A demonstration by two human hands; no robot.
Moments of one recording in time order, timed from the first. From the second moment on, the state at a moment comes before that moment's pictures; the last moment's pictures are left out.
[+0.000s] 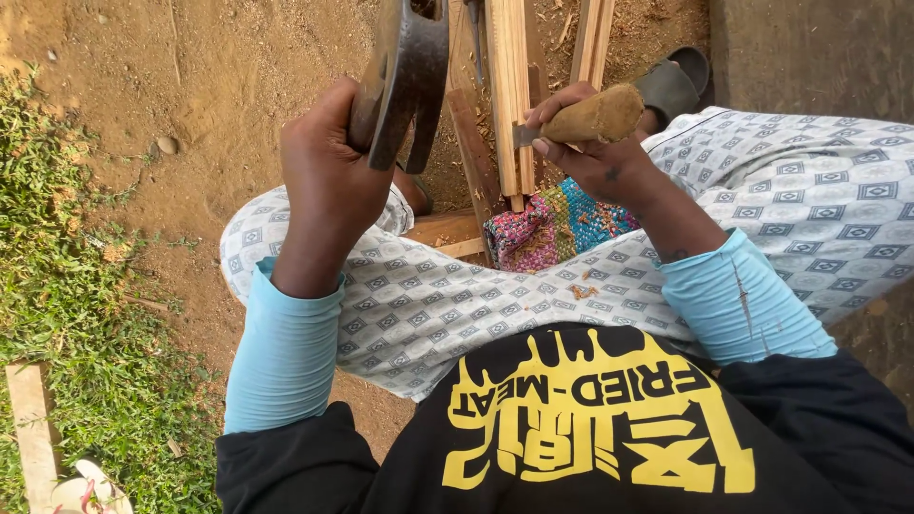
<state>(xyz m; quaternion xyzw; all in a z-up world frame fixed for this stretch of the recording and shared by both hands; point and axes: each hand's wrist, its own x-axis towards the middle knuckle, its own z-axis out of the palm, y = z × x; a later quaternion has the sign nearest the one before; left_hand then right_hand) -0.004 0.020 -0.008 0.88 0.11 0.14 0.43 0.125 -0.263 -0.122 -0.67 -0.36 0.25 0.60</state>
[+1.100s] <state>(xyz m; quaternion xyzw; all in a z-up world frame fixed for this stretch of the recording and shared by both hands) 0.012 0.002 0.008 0.97 -0.04 0.10 0.20 0.129 -0.252 -0.135 -0.75 -0.48 0.14 0.43</state>
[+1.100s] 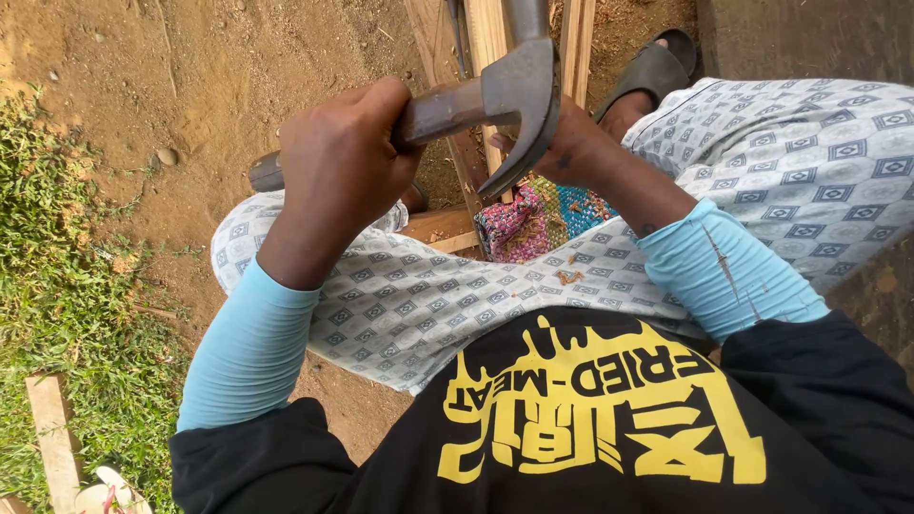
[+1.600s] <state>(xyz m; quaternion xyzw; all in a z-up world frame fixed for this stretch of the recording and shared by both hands) 0.020 0.001 0.012 0.98 -0.08 0.11 0.15 0.127 -0.252 -0.138 -0.77 -0.42 0.20 0.43</state>
